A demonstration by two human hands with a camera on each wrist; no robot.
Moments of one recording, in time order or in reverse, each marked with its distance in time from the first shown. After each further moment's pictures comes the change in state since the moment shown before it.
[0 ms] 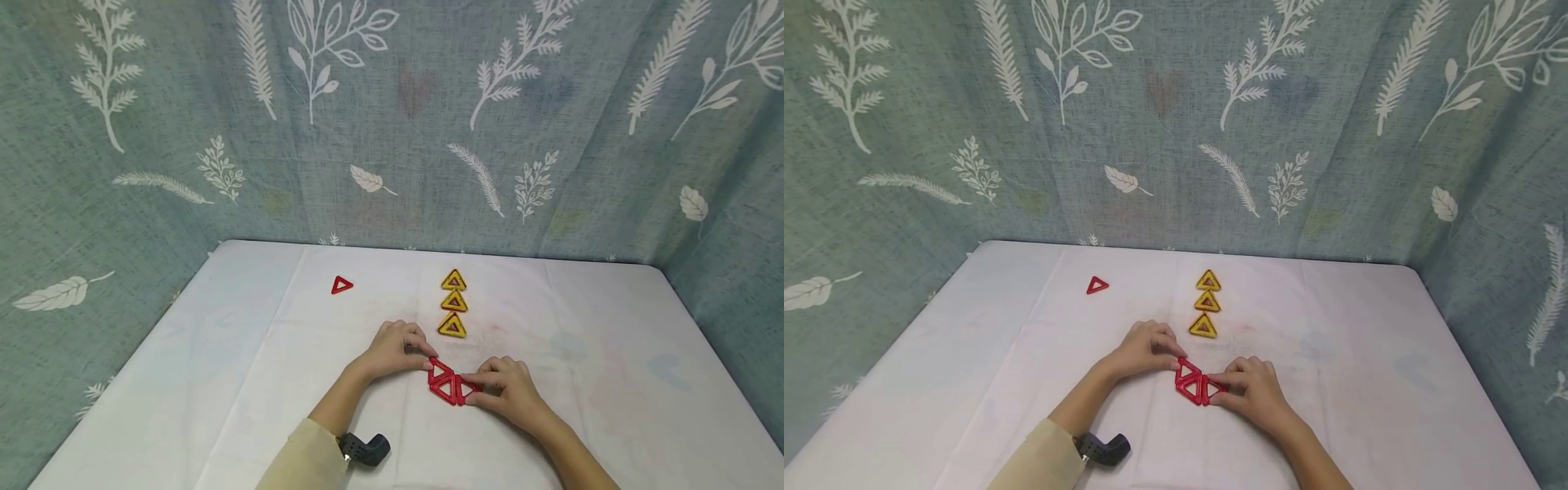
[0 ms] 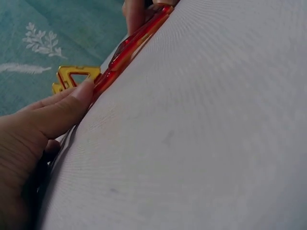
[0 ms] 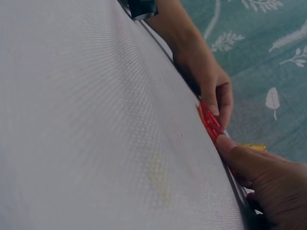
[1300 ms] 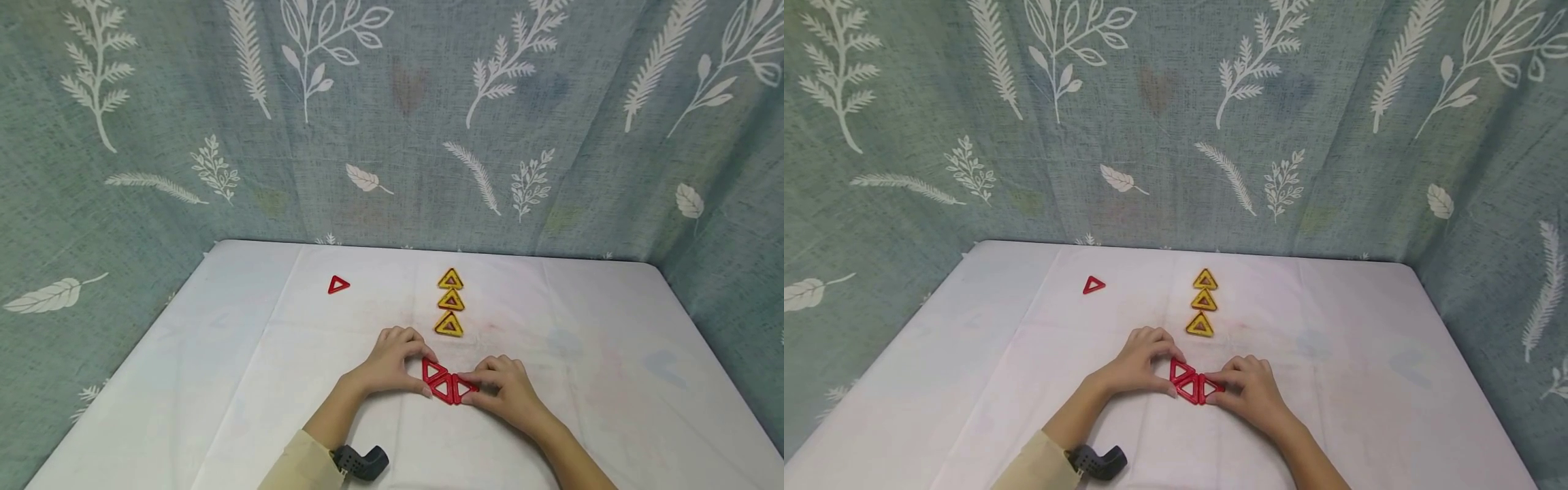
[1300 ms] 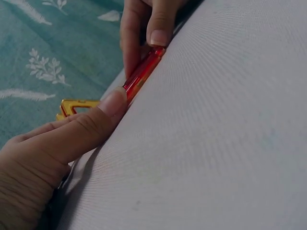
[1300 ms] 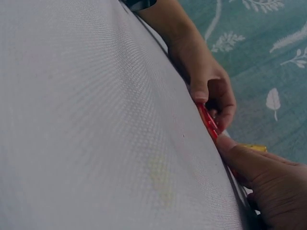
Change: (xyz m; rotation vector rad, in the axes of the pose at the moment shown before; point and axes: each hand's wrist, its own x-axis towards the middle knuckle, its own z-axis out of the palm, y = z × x) left_hand -0.014 0.011 0.009 0.090 0.001 0.049; right_hand -0.001 -0.001 0.000 -0.004 0.030 -0.002
